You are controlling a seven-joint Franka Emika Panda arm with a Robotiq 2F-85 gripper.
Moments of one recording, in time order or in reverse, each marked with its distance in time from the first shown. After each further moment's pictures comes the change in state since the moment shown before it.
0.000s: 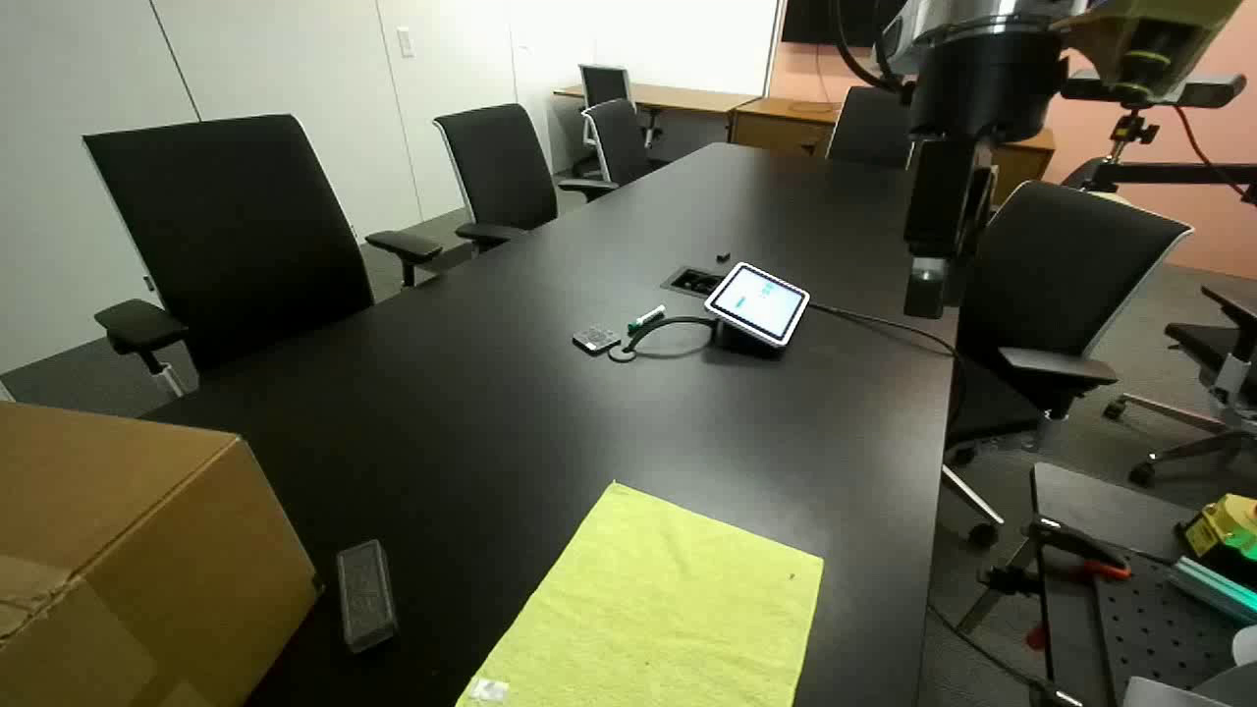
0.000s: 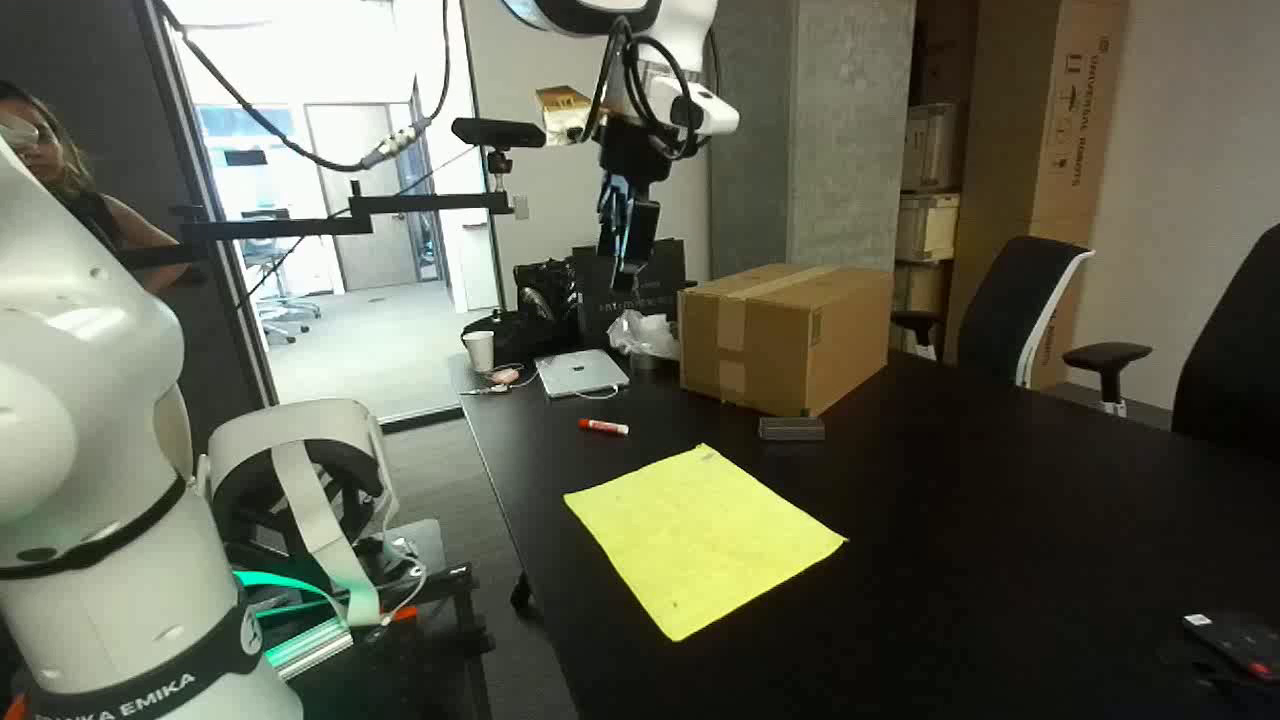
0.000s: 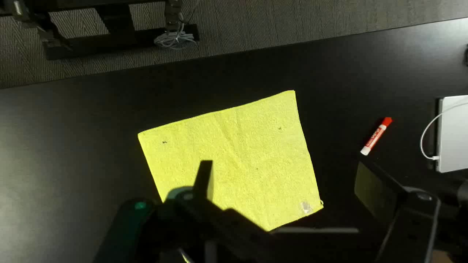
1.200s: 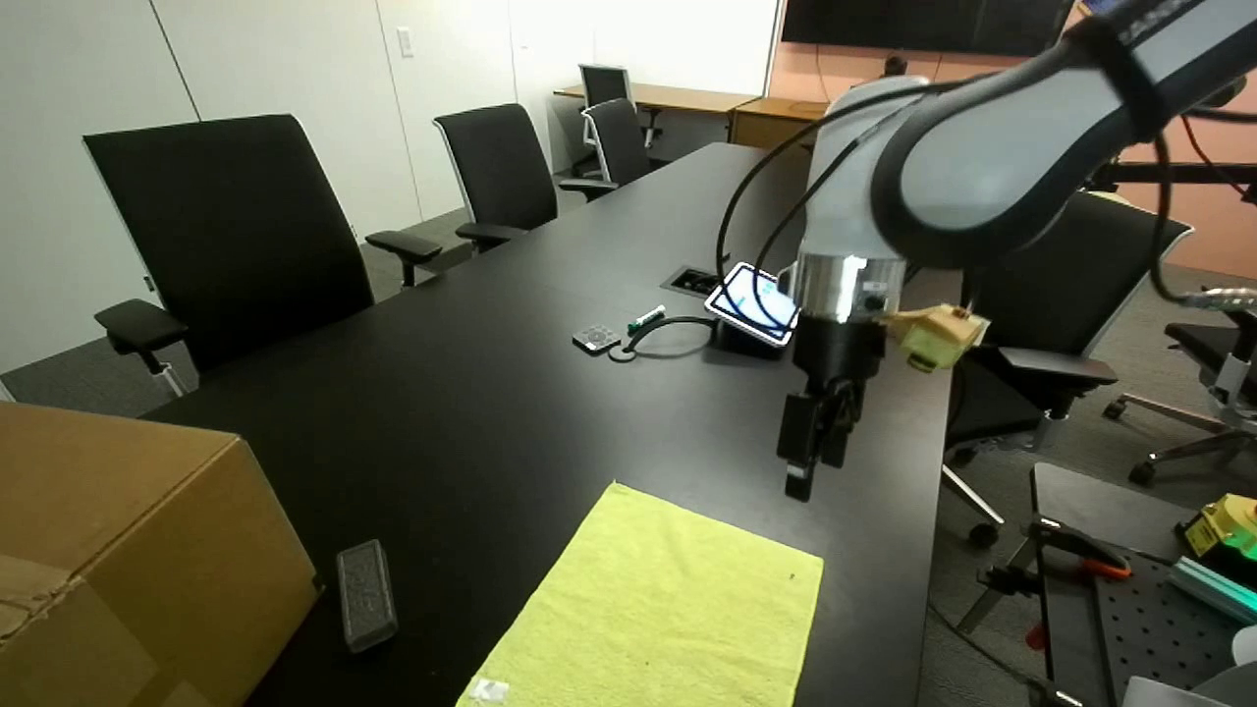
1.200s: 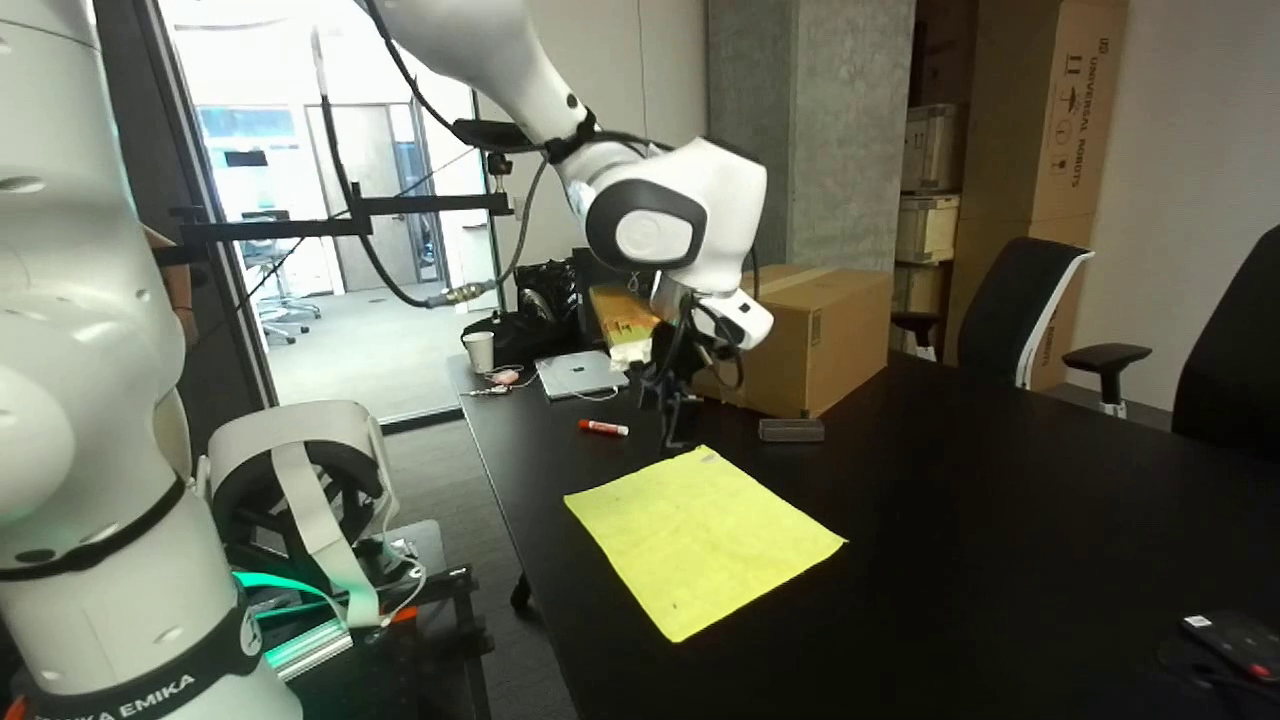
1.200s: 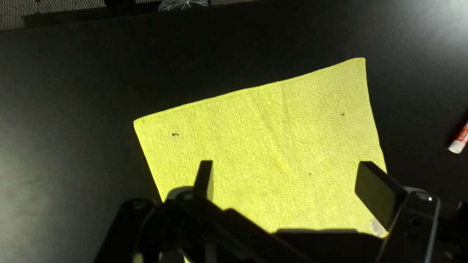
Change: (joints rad) arm -0.008 0.381 0.025 -0.128 0.068 0.486 -0.163
